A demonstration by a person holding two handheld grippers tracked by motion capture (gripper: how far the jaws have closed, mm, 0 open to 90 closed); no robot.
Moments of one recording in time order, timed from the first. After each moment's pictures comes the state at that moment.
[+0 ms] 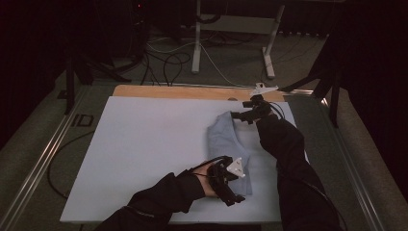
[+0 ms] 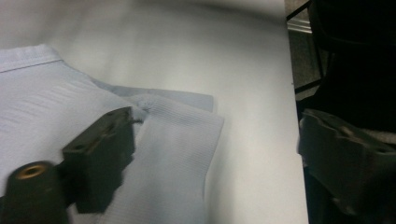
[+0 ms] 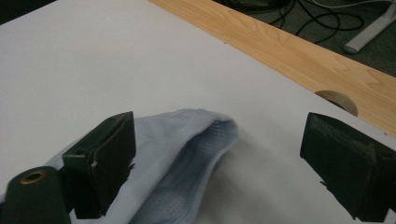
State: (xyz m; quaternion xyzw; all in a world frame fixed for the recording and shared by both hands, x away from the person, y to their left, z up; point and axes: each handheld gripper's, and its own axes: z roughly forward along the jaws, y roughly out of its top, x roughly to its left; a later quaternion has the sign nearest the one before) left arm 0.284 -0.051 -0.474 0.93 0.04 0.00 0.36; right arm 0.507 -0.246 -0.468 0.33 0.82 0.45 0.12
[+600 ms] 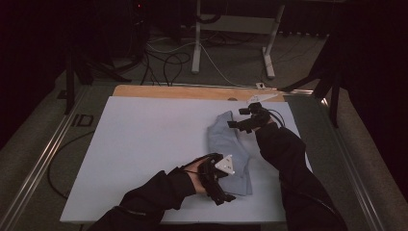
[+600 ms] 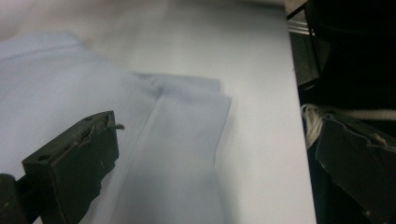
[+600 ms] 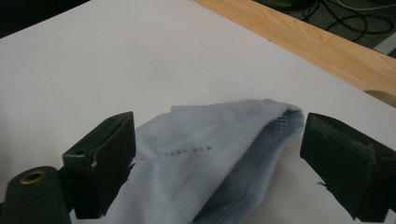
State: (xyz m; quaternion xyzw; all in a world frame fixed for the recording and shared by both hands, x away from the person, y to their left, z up) left arm 0.292 -0.022 -0.474 0.93 0.04 0.00 0.37; right arm 0.464 -0.232 -0.457 0.30 0.83 0.46 0.10
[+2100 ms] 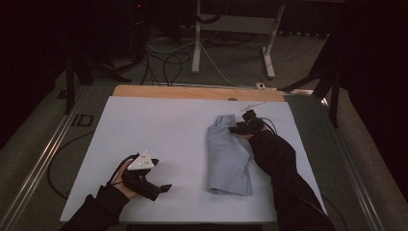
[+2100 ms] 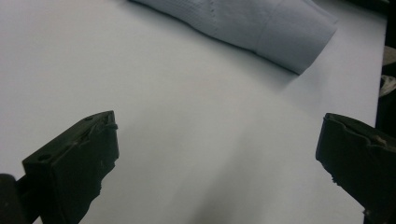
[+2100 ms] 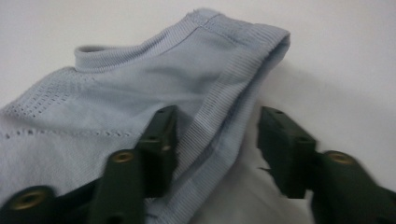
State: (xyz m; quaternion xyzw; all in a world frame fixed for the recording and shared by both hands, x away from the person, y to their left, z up) left arm 0.273 0.175 -0.495 0.86 0.25 0.09 0.43; right arm 0.482 -0.229 -0.518 0.41 0.84 0.36 0.10
